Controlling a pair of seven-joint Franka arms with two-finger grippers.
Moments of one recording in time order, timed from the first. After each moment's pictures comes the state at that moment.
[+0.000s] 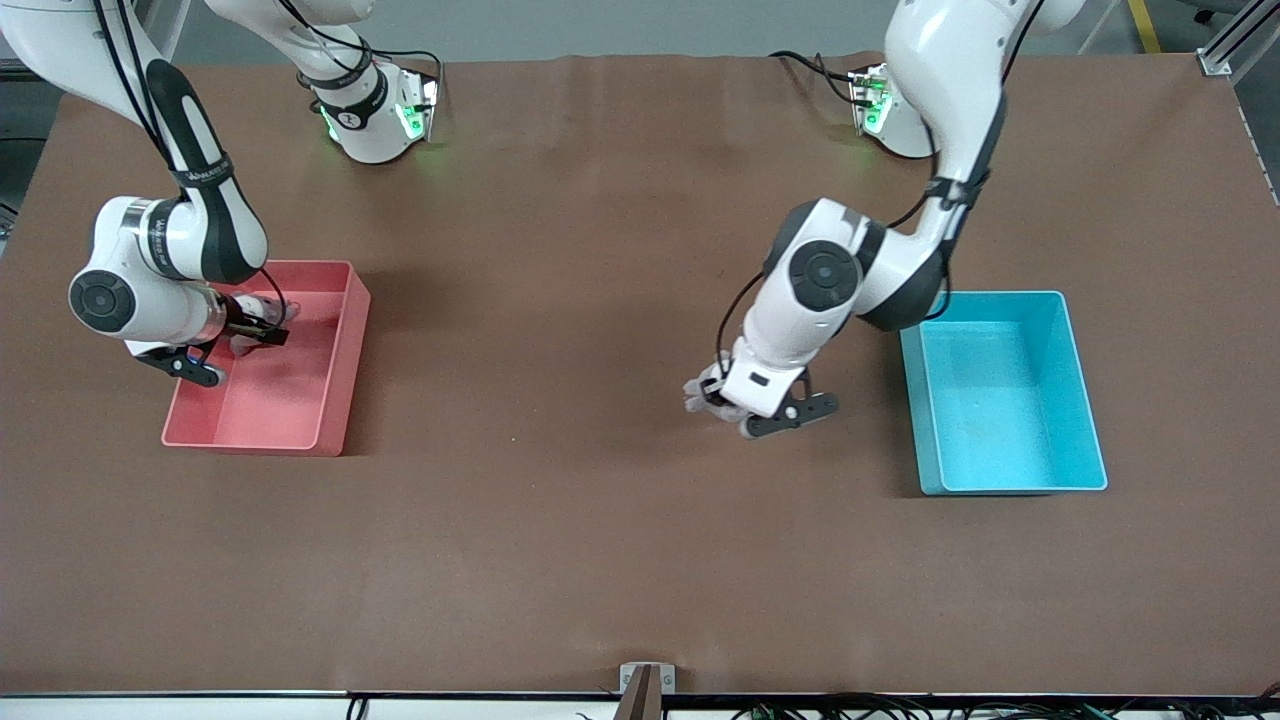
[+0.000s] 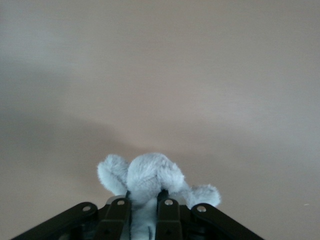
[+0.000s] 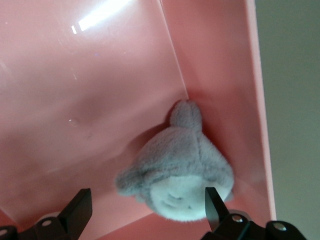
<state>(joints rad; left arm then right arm) -0.57 0.47 0.03 -1.70 -0.14 2.26 -0.77 -0.02 0.26 -0.16 -2.24 -0.18 2.17 0.35</state>
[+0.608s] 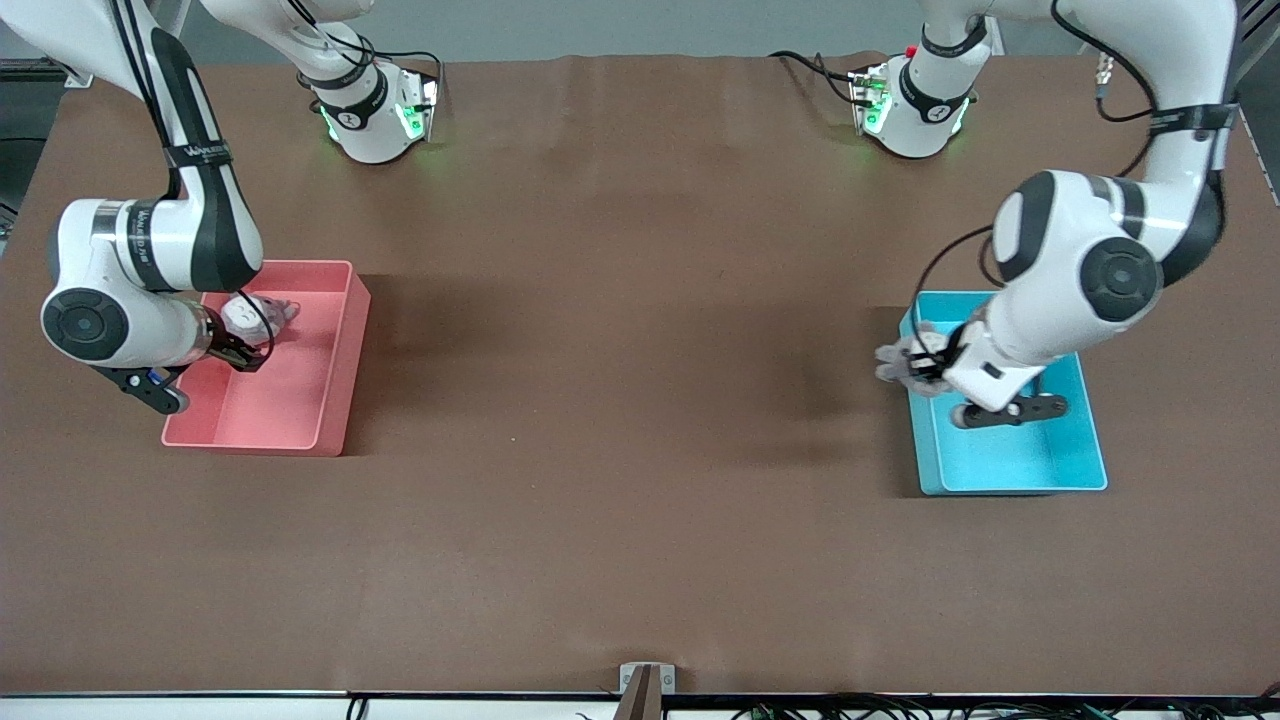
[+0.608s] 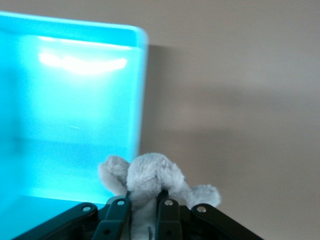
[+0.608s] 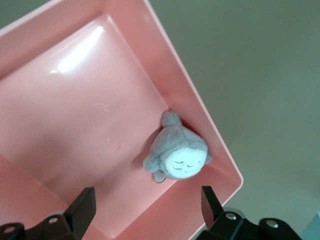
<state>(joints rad) -0.19 0.25 0.04 -1.88 -0.03 2.05 -0.23 0.10 0.25 -0.15 -1.99 -0.29 1.89 0.76</state>
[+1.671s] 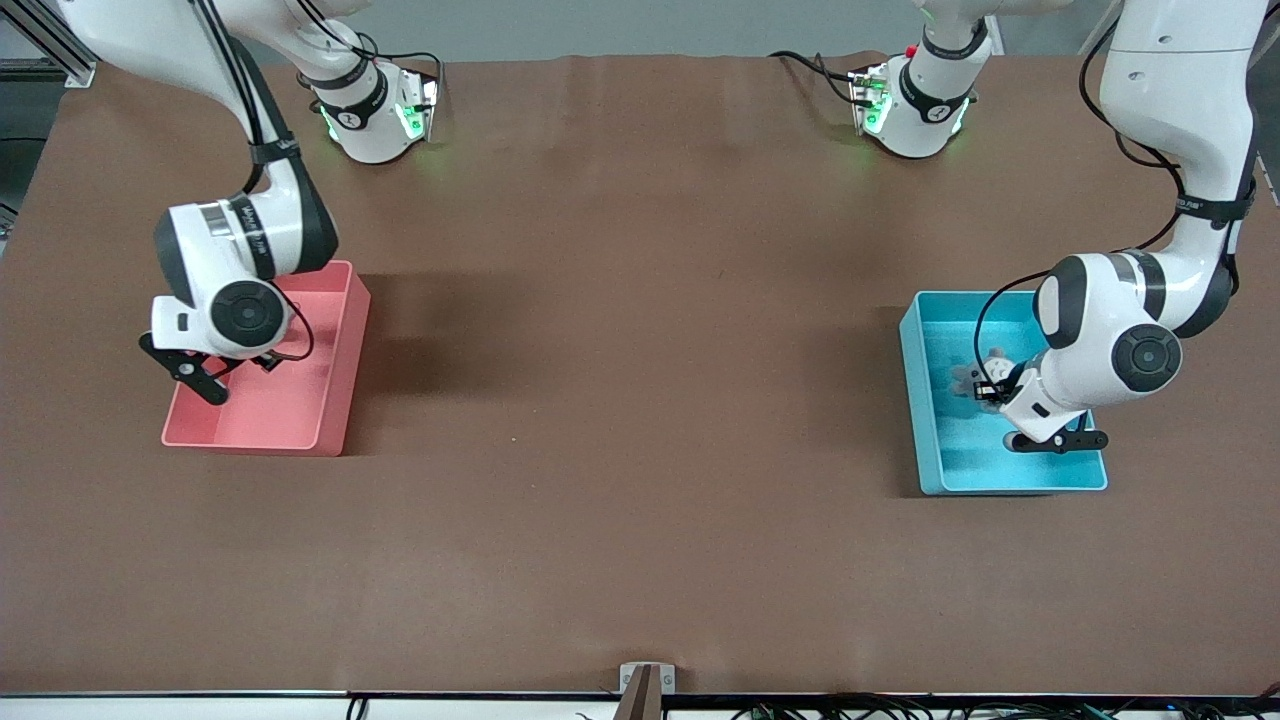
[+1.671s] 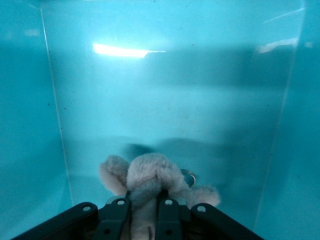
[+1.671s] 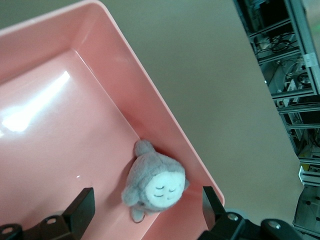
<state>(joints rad) -0.01 0.46 0.03 -1.97 0.09 2.26 -0.06 0.20 0.25 -0.15 -2.10 -0.58 1.95 1.01</state>
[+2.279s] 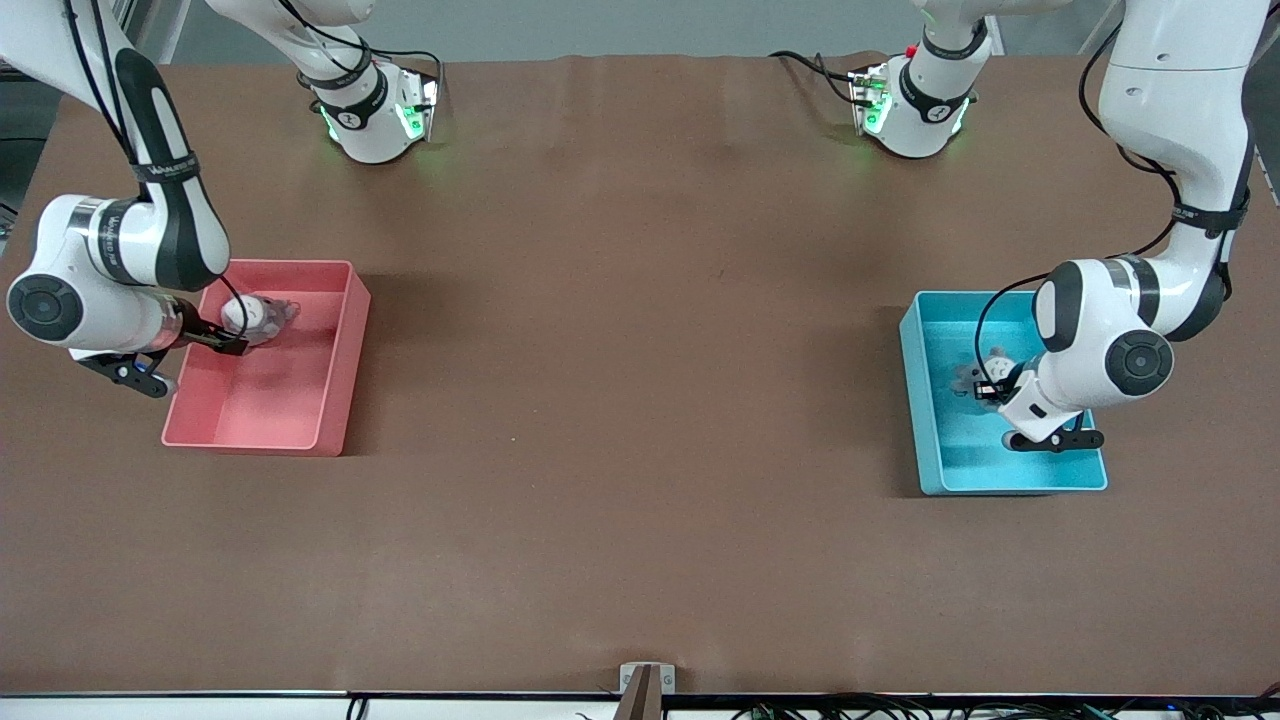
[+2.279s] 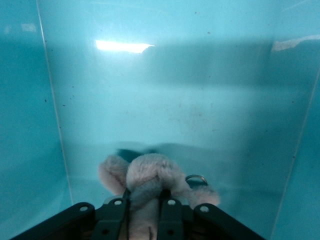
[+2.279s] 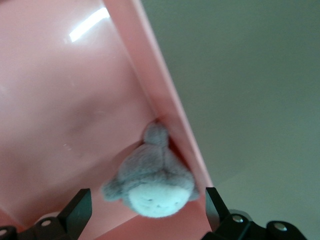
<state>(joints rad) 0.00 0.48 0.03 -1.97 0.10 2.27 -0.06 -0.07 0.25 -0.16 -2.15 -0.17 2.10 0.34</state>
